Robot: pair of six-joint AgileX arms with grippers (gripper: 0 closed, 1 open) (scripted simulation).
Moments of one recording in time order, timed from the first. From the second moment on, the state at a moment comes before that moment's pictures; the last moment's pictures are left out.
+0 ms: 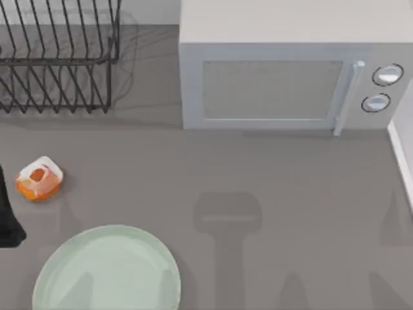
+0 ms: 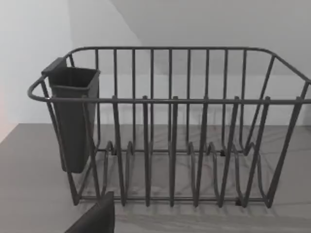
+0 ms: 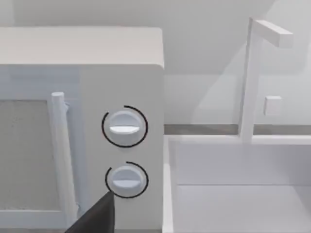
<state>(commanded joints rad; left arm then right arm) 0.00 0.00 0.00 0.00 0.00 0.00 0.00 0.00 0.00 0.00 0.00 0.00</state>
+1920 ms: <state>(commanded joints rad) -0.04 1.97 1.44 -1.03 0.00 0.75 0.00 0.00 0.00 0.00 0.00 0.00</state>
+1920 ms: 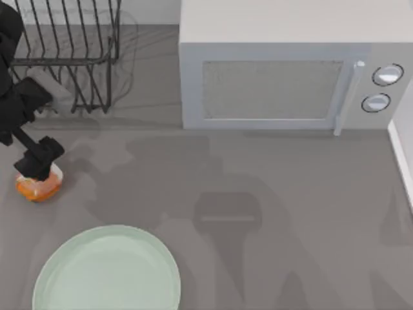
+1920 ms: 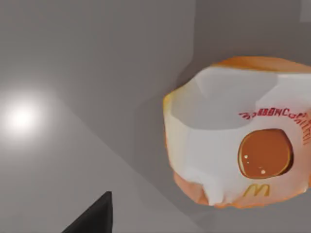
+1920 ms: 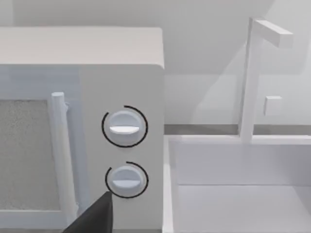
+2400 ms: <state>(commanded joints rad) -0.04 2.02 1.37 -0.92 0.00 0.75 0.00 0.00 0.00 0.00 0.00 0.00</state>
